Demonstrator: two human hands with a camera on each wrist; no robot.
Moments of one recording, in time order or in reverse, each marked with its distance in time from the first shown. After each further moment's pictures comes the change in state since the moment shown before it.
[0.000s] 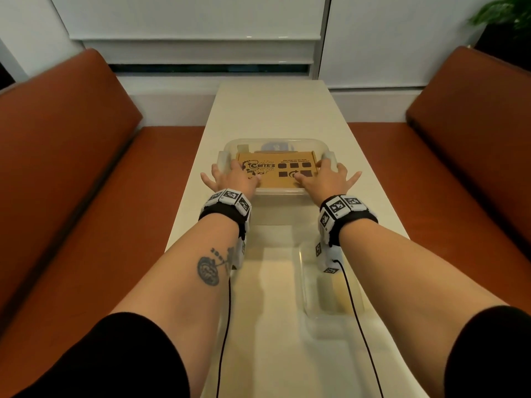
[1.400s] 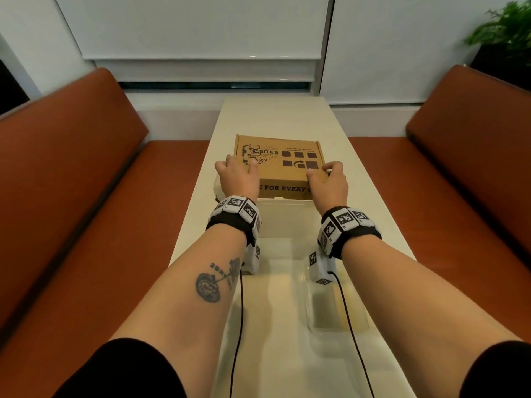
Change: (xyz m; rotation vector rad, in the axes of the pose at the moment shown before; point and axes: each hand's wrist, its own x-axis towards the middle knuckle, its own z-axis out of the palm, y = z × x) left_hand -0.002 0.020 -0.028 -0.514 0.304 0.006; right_hand 0.000 -0.014 -0.012 0.607 0.100 0.014
